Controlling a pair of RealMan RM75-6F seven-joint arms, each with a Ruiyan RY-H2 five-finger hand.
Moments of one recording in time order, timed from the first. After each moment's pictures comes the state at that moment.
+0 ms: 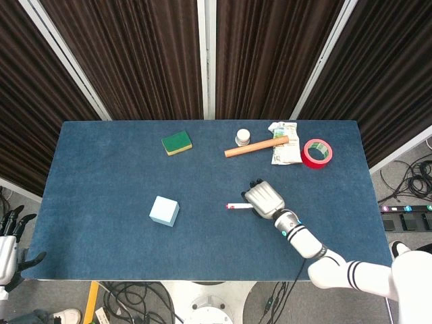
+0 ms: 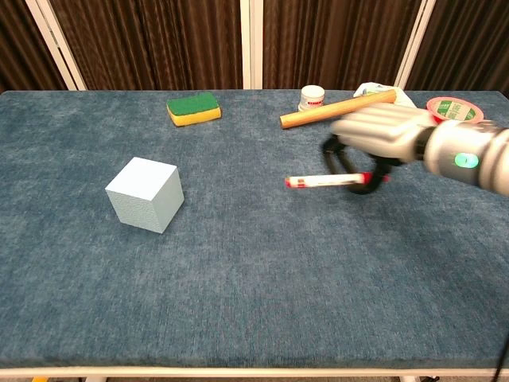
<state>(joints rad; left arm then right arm) 0.03 -1.15 -0.03 -1.61 1.45 1.54 0.04 0.84 -1.54 0.03 -1.35 -1.20 0.85 -0.39</state>
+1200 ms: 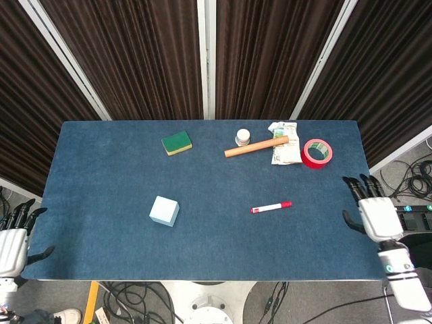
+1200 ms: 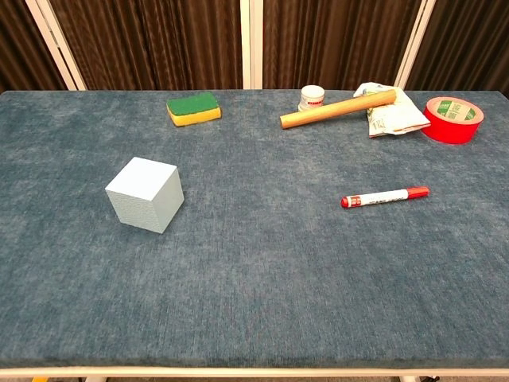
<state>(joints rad) -0.01 -1.16 -0.04 -1.64 1.46 1.51 0.08 0.33 -1.15 -0.05 -1.50 -1.39 1.43 -0.02</state>
